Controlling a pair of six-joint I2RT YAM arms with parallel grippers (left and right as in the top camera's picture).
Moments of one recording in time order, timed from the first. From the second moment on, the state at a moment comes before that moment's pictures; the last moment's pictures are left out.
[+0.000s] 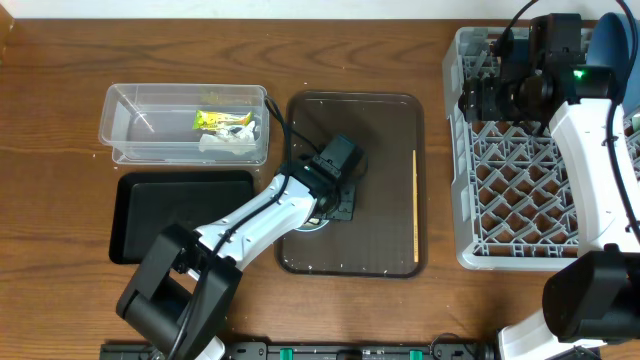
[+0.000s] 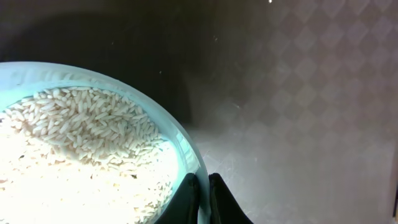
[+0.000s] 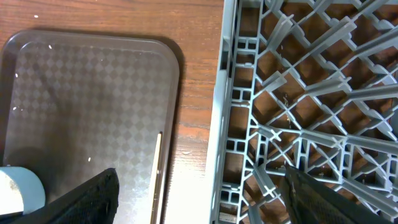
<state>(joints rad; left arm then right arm) -0.65 1.76 1.09 -0.62 0.06 -0.51 -0.01 1.75 1.63 -0.97 -0.18 -0.01</state>
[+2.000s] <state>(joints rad) 0.48 1.51 0.88 -0.65 1.16 -0.17 -0.01 1.75 1.63 -0.98 -0.18 -0.01</state>
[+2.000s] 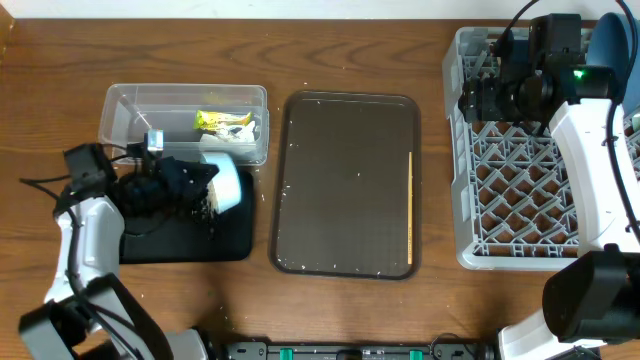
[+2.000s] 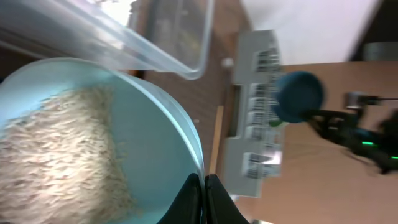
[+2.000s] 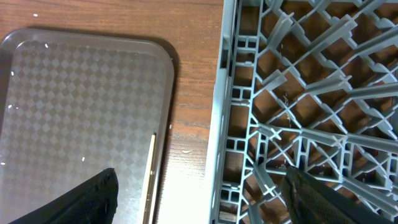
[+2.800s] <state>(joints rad) 0.66 1.60 0.88 -0.79 1.49 -0.35 -0.01 1.75 1.63 -0.98 -0.18 -0.01</state>
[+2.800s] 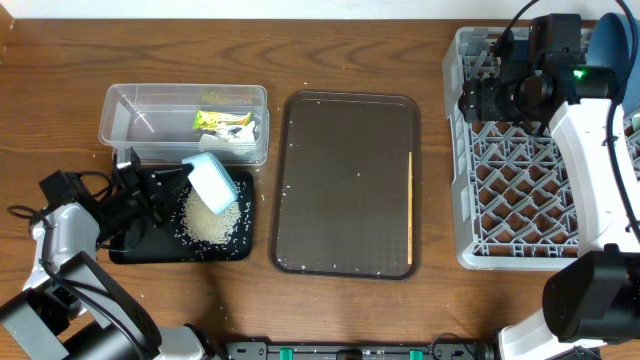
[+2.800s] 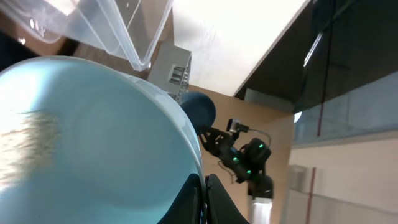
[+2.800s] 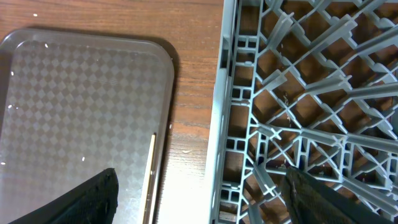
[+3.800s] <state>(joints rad) 0.66 1.60 0.87 -0.71 1.41 -0.40 -0.01 1.75 1.63 -0.98 -0.18 -0.01</state>
